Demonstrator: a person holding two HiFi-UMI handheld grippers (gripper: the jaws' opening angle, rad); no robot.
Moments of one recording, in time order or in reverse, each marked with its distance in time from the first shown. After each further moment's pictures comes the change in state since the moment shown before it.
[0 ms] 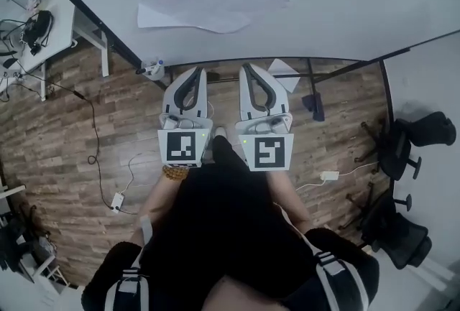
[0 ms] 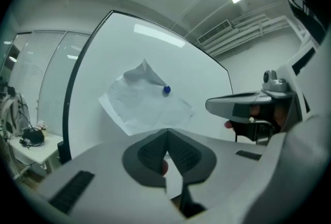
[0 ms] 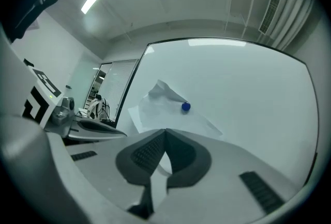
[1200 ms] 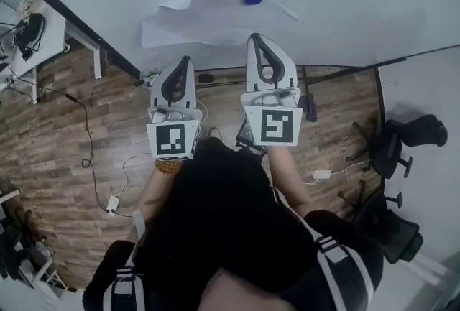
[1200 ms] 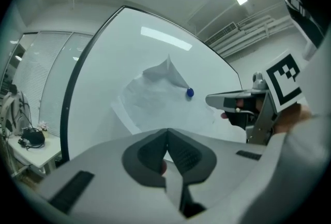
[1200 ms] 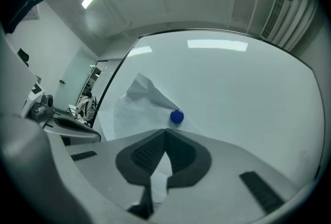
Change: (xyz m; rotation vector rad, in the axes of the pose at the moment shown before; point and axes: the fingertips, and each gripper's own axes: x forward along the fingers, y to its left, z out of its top) left arm 0.042 0.067 0.005 0.007 -0.022 0.037; right arm 0.093 -0.034 0.019 -0.086 -0.018 -0.038
